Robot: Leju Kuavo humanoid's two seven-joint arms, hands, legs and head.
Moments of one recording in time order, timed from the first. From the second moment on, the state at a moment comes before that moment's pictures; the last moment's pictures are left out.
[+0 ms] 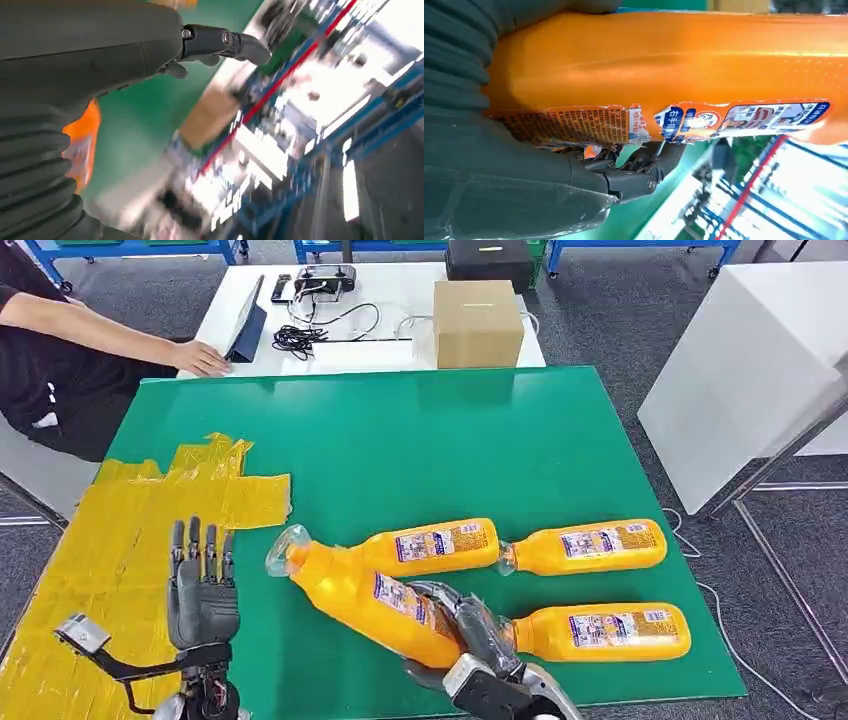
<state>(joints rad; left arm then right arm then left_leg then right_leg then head) 0.13 -0.18 -0.10 -1.61 0.69 -0.05 -0.41 0.06 -0.13 0.59 -1.58 0.24 -0.11 -0.34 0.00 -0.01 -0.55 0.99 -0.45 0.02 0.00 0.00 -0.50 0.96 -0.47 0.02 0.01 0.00</state>
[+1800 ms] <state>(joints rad) 0.08 -0.12 -0.27 -1.54 0.33 -0.09 -0.42 -0.28 0.03 0.88 -1.29 0.39 -0.03 -0.10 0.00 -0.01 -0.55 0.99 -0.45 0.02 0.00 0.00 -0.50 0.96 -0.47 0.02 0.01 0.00</state>
